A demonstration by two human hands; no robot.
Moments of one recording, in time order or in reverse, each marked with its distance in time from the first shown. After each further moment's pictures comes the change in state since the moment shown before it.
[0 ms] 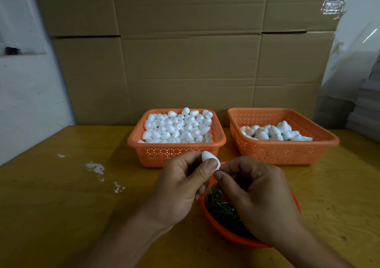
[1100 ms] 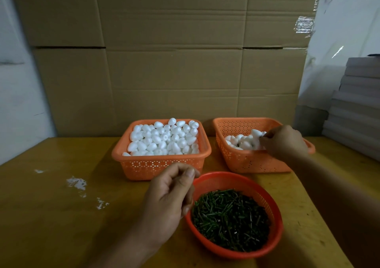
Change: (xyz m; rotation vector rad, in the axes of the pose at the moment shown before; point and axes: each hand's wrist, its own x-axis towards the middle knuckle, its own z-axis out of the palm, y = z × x) left_hand -0.004 0.002 0.009 -0.035 0.078 -0.035; right_hand 0.124 0.127 -0.089 -0.690 0.069 0.606
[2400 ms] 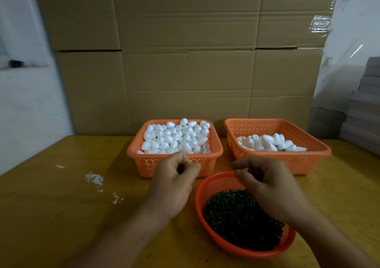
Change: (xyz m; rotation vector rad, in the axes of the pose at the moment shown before) left_hand 0.020 0.003 -0.016 0.250 0.112 -0.005; right_hand -0.139 -0.037 0.000 0.543 -0.234 -0.460
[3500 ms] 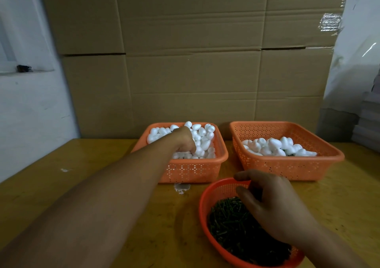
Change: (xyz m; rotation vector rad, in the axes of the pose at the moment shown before) left_hand 0.187 -0.037 -0.008 1.210 -0.213 -0.438; right_hand -0.004 0.003 0.008 -0.222 -0.039 -0.078
